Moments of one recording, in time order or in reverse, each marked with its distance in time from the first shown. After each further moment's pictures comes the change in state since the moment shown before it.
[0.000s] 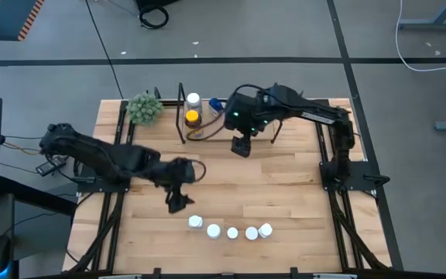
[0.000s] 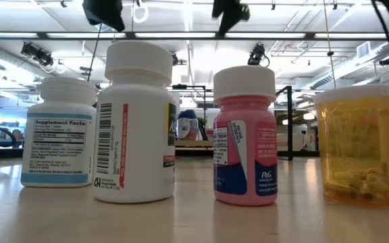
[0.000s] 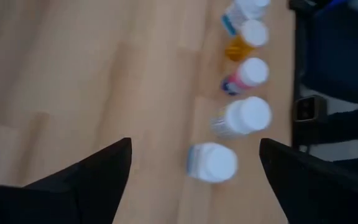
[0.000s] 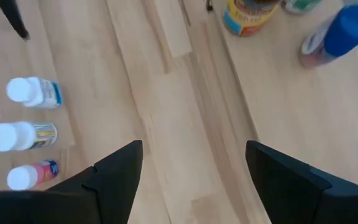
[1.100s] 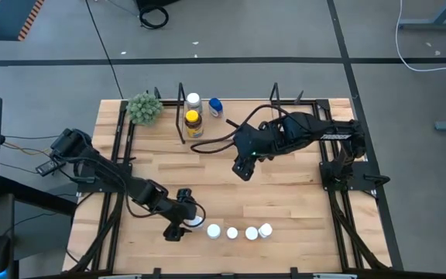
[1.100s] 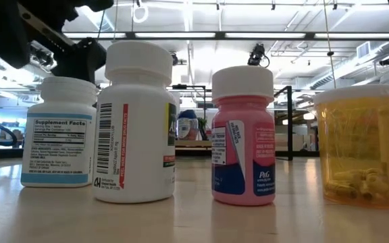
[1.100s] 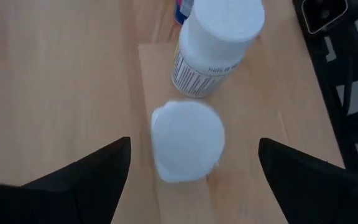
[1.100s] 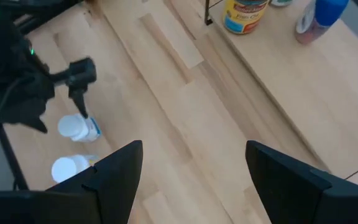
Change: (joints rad) left arm -0.234 0.172 -0.339 0.496 -0.061 0.139; right arm 0.292 -0.063 -0.001 -0.011 0.266 0.497
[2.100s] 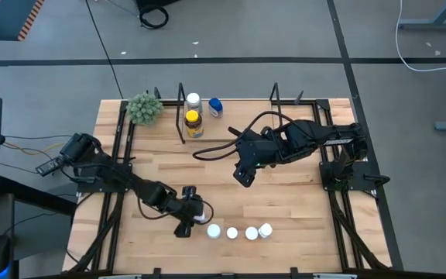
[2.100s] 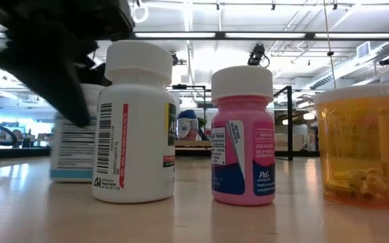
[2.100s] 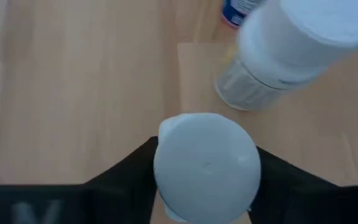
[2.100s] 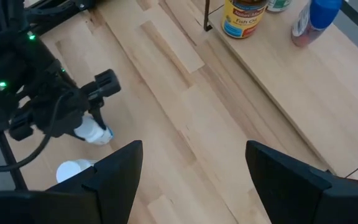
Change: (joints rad) left arm 0.048 0.119 0.000 0.080 -0.076 -0.008; right arm 0.067 0.000 0.000 -0.004 0.075 0.068
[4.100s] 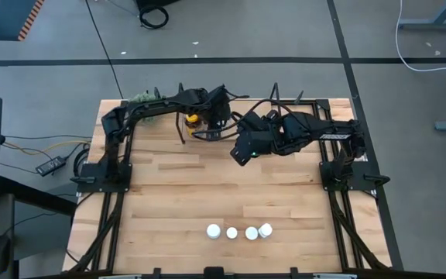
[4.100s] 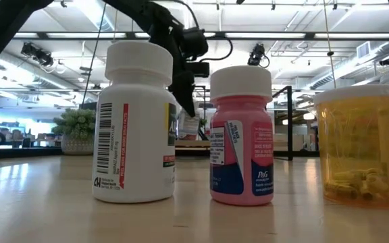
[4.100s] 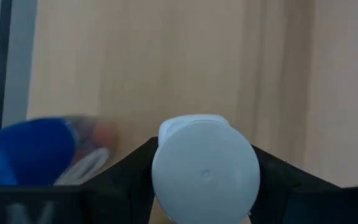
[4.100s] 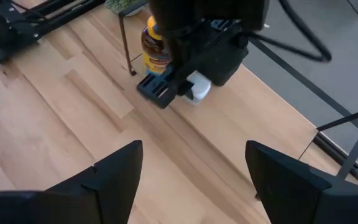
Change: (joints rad) left arm 0.920 0.348 0.771 -0.586 0.181 0.778; right arm -0.076 0.002 0.000 -0.053 0.265 0.027
